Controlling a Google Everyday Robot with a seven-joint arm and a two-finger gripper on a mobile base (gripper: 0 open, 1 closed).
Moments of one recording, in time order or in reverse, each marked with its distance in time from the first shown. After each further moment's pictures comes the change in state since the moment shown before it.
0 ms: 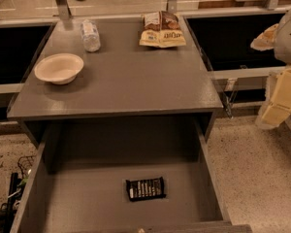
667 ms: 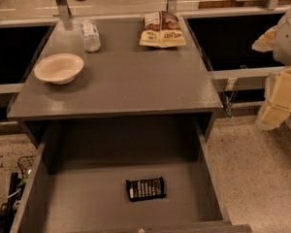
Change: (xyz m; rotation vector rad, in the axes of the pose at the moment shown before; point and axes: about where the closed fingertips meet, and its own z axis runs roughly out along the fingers) arm 0.002 0.000 0.002 -0.001 0.041 0.010
